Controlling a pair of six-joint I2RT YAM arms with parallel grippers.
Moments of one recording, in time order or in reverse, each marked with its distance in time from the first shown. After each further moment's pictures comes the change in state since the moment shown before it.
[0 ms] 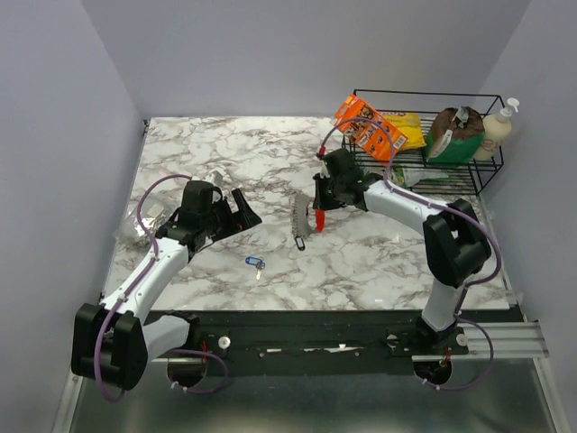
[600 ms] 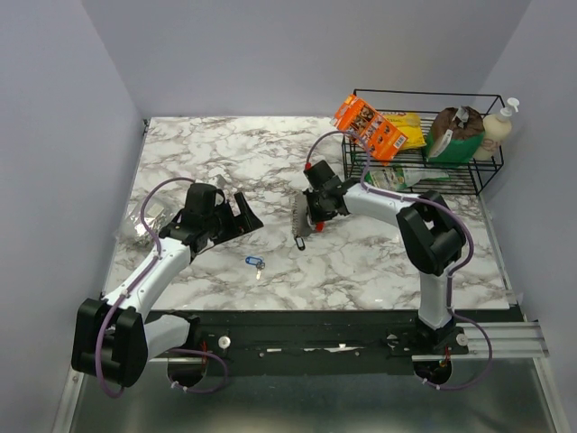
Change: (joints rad) left arm -0.014 0.019 -0.021 0.009 0.002 -0.003; right arm 0.077 0.189 0.092 -0.105 0.124 0.004
